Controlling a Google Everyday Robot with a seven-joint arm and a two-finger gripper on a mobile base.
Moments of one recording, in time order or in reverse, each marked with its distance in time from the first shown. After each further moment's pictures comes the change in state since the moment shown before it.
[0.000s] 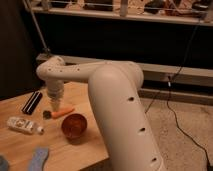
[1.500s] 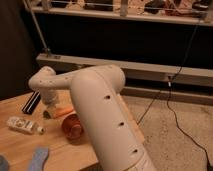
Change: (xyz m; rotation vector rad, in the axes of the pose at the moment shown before) arm -0.020 0.000 0.056 0.071 0.066 -0.006
